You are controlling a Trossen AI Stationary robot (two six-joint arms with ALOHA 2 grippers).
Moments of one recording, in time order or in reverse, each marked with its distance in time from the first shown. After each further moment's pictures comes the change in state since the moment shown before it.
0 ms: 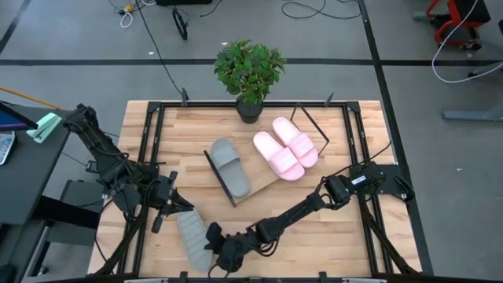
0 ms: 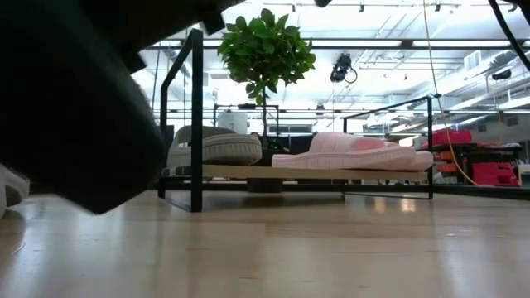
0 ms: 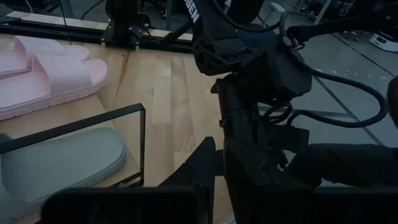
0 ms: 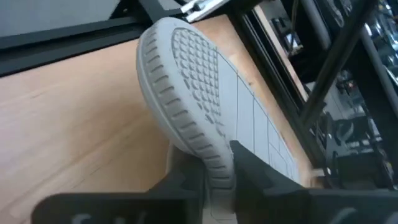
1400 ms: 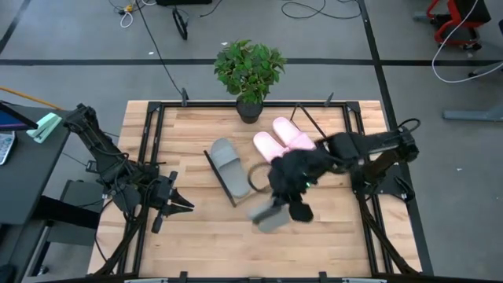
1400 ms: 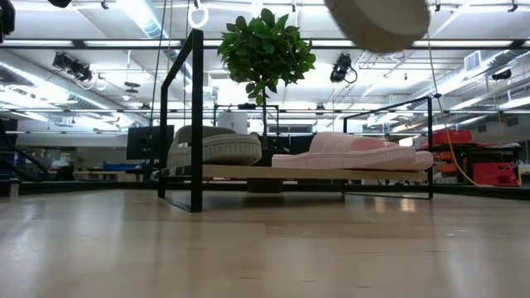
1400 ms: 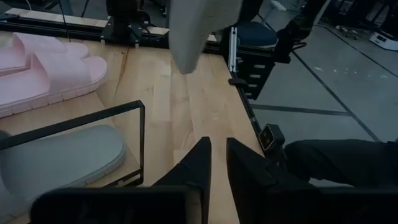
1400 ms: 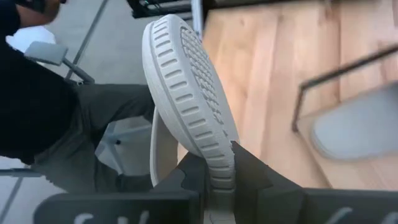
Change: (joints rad) left arm -0.001 0.000 0.000 -0.008 0.004 -0.008; right arm -0.187 -0.835 -0.002 -1.045 -0.522 1.010
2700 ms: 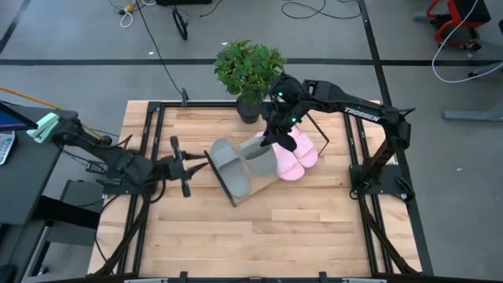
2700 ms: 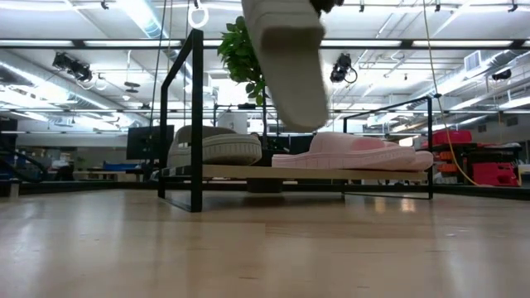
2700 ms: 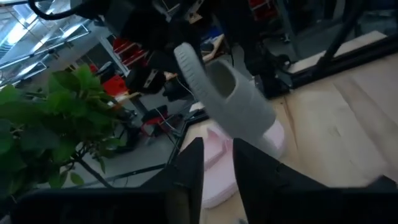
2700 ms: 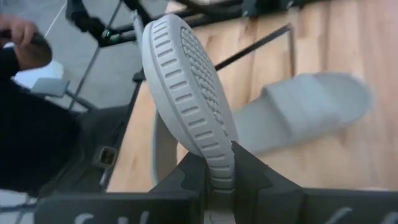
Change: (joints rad) left arm 0.394 0.001 0.000 0.280 -0.167 0.883; right arm -0.612 0.010 -0.174 0.093 -0.445 -0.384
